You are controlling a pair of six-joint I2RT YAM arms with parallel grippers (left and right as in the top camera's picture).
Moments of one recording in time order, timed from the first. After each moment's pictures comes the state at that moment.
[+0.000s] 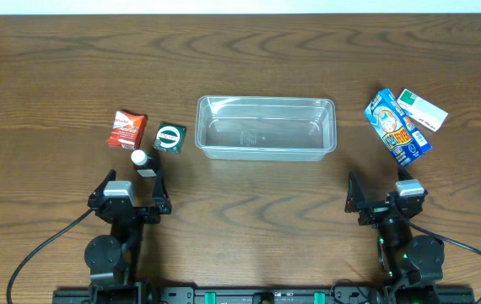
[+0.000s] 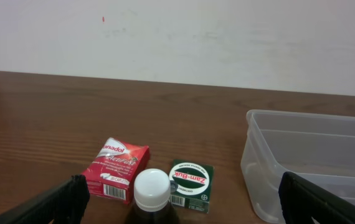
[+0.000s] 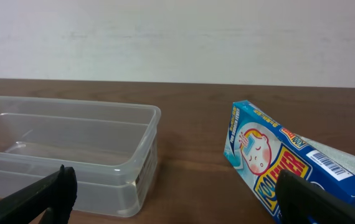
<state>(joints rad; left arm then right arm) 0.07 0.01 0.02 -0.11 0.12 -0.09 0.12 0.01 0.01 -0.07 -0.03 0.08</state>
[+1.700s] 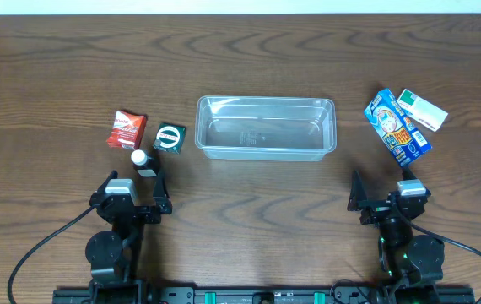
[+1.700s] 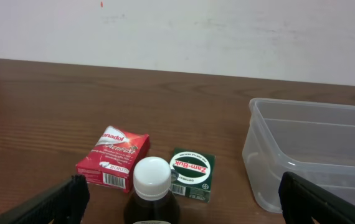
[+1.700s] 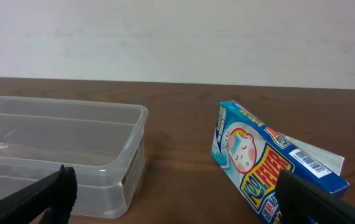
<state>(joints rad) 0.07 0.06 0.02 -0.11 0.12 -0.09 0.12 0.01 0.01 -0.07 0.02 0.06</state>
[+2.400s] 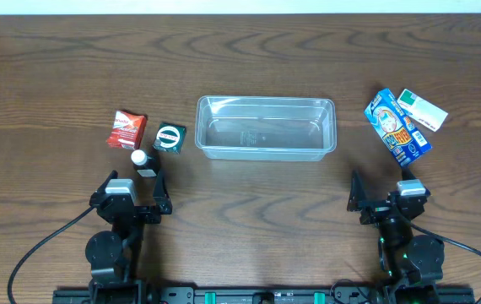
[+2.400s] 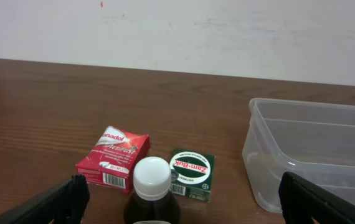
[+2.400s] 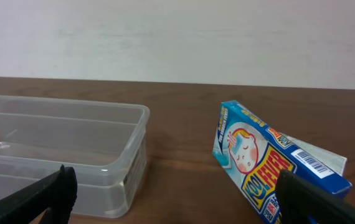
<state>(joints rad) 0.07 0.06 0.02 -0.11 0.12 -0.09 0.12 0.01 0.01 -0.07 0.00 0.06</state>
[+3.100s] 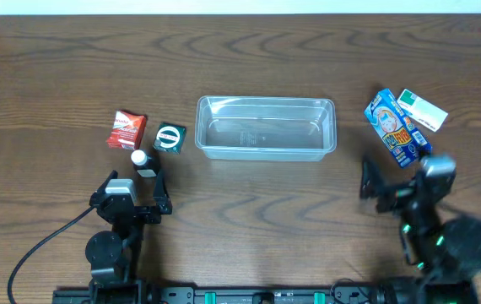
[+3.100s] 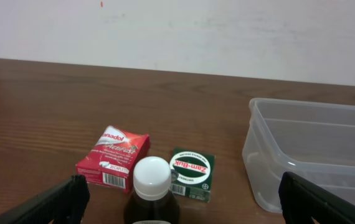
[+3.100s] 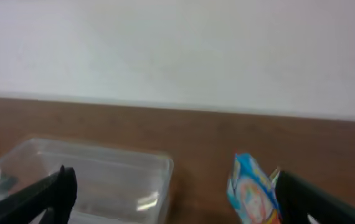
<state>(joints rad) 0.07 0.06 0.02 -0.11 0.12 -0.09 0.05 0.45 0.58 -0.30 -0.15 0.06</state>
